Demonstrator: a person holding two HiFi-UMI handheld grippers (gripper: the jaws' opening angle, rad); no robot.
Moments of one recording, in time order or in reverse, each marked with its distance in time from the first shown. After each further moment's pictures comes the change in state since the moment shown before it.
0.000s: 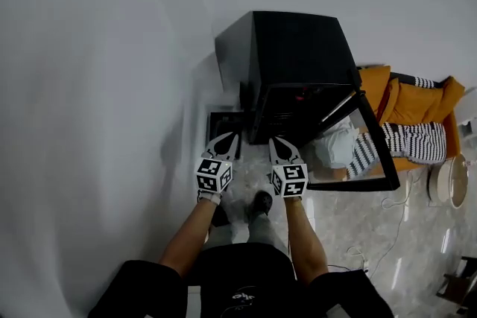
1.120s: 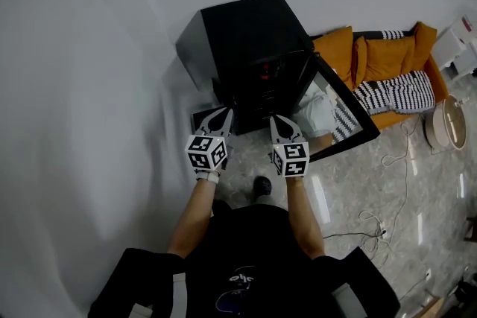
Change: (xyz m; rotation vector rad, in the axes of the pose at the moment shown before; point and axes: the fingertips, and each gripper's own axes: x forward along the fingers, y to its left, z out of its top) left arm 0.024 -0.101 0.065 0.022 -0.030 -0.199; right arm -0.106 -0.065 0.037 0.040 -0.095 -0.208
